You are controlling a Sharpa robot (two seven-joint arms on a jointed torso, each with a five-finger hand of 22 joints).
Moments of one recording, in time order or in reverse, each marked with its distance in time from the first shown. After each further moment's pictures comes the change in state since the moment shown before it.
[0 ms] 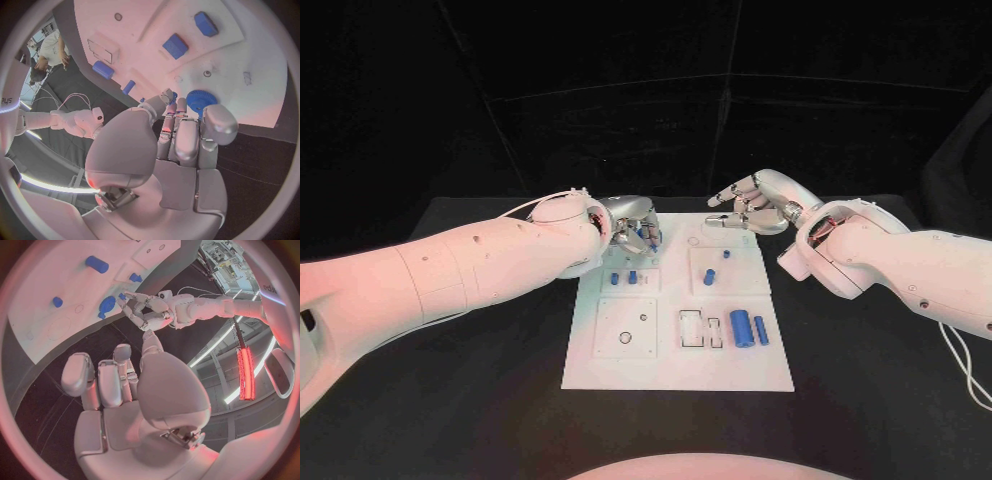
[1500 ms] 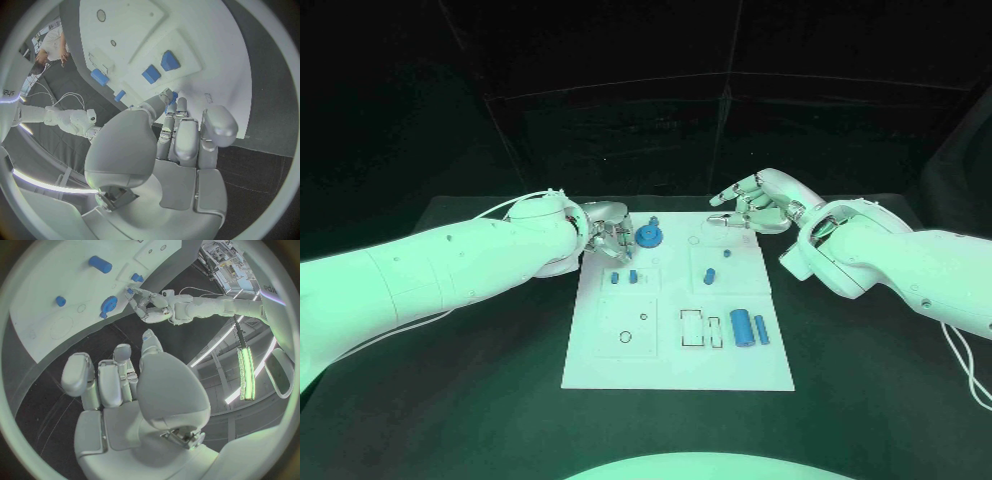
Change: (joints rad) left arm -0.003 -0.067 -0.002 -0.006 0.035 0.095 -0.032; left_hand -0.017 -0.017 0.008 0.003 0.000 0.009 0.001 -0.005 -0.002 0.016 0.002 -0.019 0.000 0.000 0.000 0.003 -0.011 0.000 0.004 0.004 0.015 0.018; right arm 0.000 -0.001 0.000 -0.004 0.000 0.000 0.000; right_hand 0.005 0.005 0.000 0.000 0.000 0.000 0.000 0.005 0.000 0.000 0.000 0.000 0.000 0.000 0.000 0.000 0.000 0.000 0.000 0.000 0.000 0.000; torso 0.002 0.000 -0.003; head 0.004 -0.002
